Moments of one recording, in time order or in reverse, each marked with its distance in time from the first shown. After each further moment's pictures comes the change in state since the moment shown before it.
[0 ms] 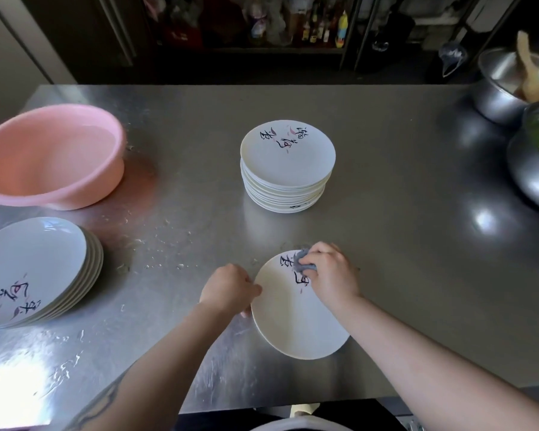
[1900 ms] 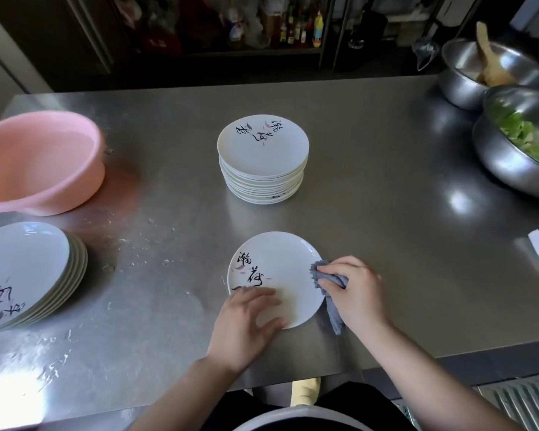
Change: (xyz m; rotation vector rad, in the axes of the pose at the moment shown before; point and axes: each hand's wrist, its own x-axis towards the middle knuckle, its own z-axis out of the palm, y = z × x) left_hand -0.053 -0.022 0.075 -0.041 0.396 0.726; right_hand -0.077 0.030 -0.027 0.390 0.221 0.176
